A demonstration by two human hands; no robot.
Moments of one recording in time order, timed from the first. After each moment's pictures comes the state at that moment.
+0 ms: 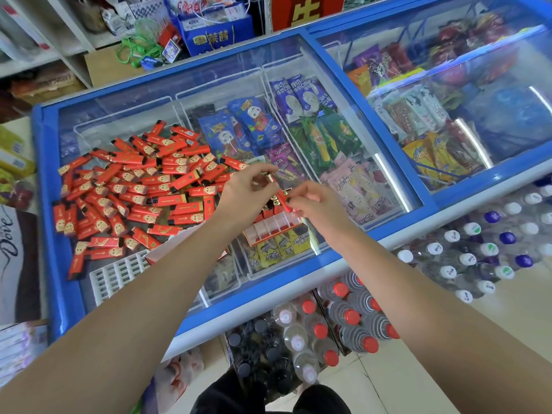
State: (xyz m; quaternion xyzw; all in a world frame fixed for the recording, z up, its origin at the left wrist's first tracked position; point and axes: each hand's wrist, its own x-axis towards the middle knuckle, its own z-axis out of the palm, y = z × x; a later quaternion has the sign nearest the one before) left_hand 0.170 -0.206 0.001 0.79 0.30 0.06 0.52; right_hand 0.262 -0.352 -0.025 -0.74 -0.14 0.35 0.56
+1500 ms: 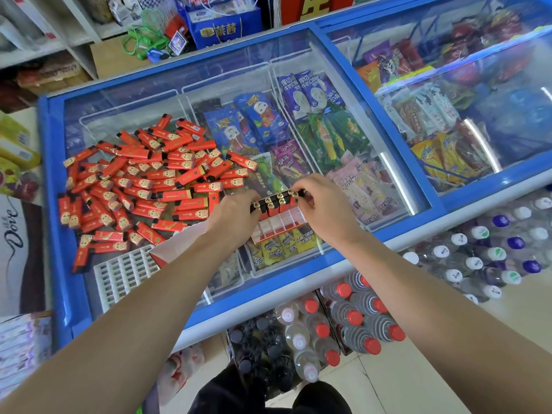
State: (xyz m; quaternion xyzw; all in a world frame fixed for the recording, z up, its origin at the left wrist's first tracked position) left_hand 0.144 -0.193 -0.037 0.90 0.32 -0.07 0.28; right_hand 0.274 -0.351 -0.046 -0.83 -0.44 0.09 0.33
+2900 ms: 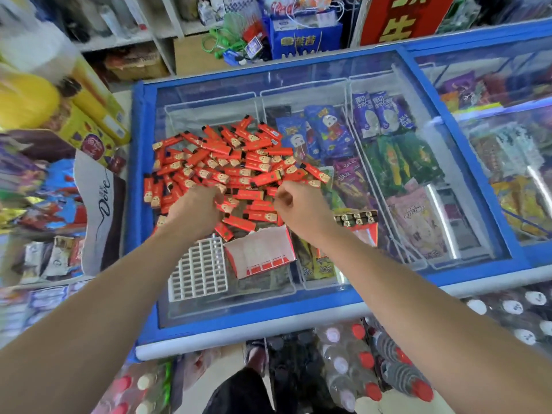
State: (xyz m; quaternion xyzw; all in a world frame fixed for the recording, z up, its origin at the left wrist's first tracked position) left_hand 0.014 -0.041 -0.020 0.86 0.46 -0.11 0.18; right_hand 0.183 -0.195 -0.029 -0.80 -0.46 0.23 0.32
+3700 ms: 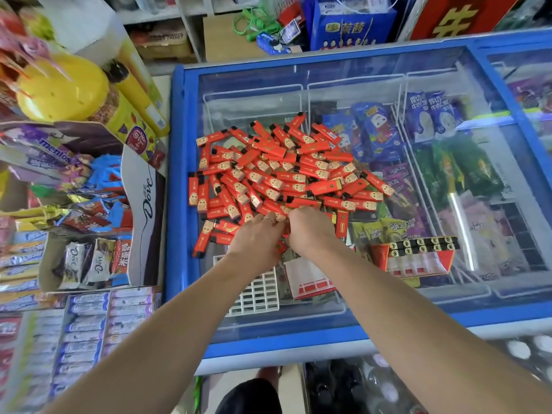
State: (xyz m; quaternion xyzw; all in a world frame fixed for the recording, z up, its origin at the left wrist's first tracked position) left_hand -0.012 -0.036 -0.077 0.94 0.27 -0.16 0.12; right_hand 0.108 -0.093 -0.065 -0.83 -0.50 0.27 -0.04
